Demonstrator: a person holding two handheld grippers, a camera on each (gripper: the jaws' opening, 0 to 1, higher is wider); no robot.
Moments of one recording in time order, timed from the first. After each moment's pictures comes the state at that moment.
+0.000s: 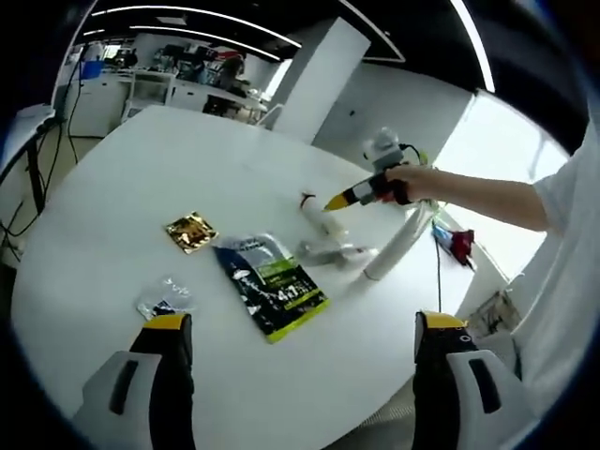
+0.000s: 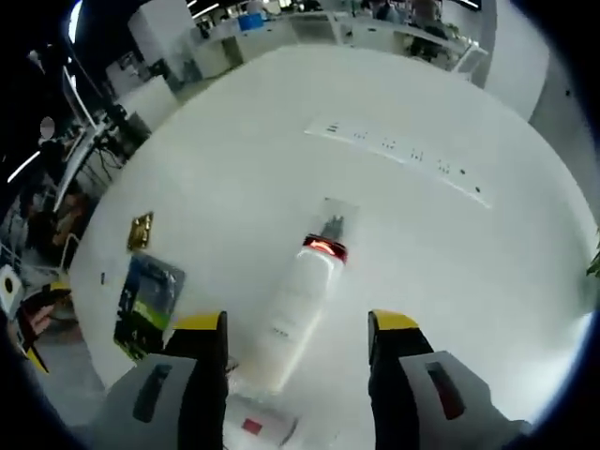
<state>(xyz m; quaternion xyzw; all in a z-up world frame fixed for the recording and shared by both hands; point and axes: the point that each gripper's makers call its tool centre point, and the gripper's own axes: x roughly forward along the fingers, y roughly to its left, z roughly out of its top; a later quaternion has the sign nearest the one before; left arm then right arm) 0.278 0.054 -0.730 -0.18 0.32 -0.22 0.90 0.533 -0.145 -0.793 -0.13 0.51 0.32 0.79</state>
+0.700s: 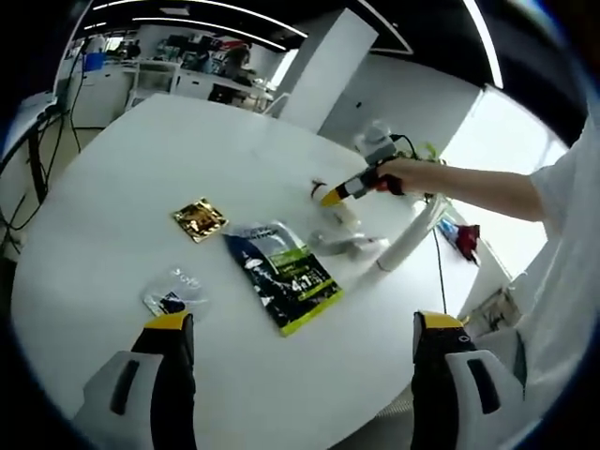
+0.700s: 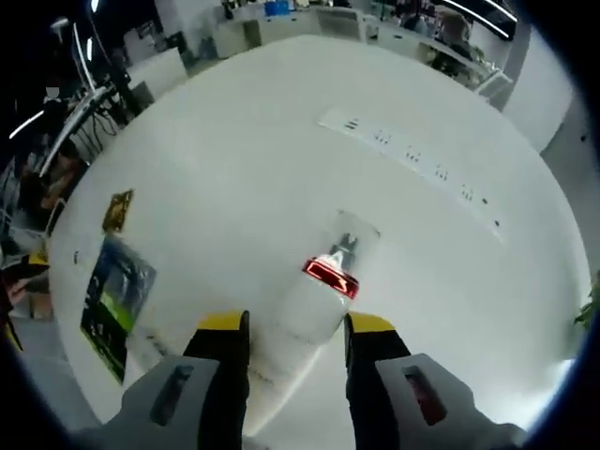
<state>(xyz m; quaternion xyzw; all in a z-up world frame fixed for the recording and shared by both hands) 0.280 0.066 -0.745 -0.18 0.34 -0.21 0.90 0.547 -0.133 -0.812 -0.20 0.50 0.34 0.78</state>
